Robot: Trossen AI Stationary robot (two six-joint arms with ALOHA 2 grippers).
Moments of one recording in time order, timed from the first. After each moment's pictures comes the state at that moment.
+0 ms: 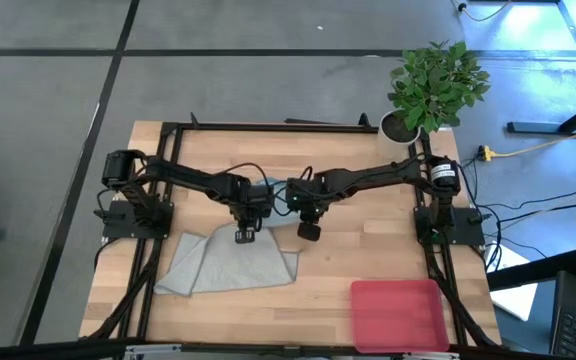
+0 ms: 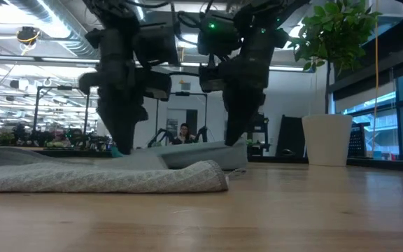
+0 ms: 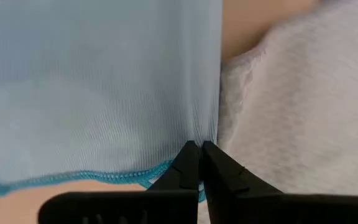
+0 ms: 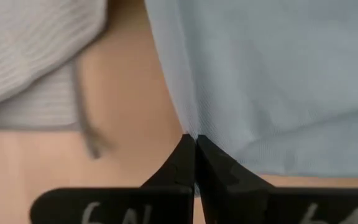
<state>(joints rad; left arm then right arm) 0.05 1.69 0.99 -0.65 0.14 -0.04 -0.06 1.95 1.38 -0.70 -0.15 0.15</state>
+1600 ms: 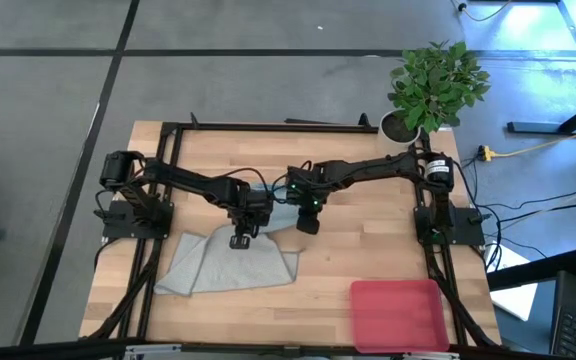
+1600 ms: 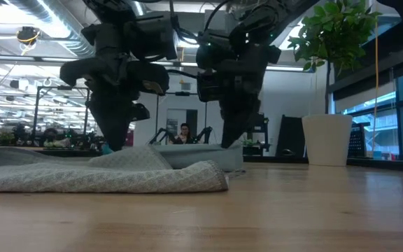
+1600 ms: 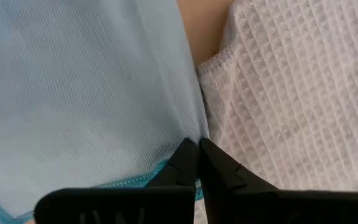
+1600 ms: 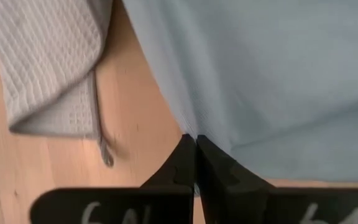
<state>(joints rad) 0.01 1.67 0.99 -0.67 0.19 0.04 -0.15 1.99 1.38 -0.64 -0.35 0.13</state>
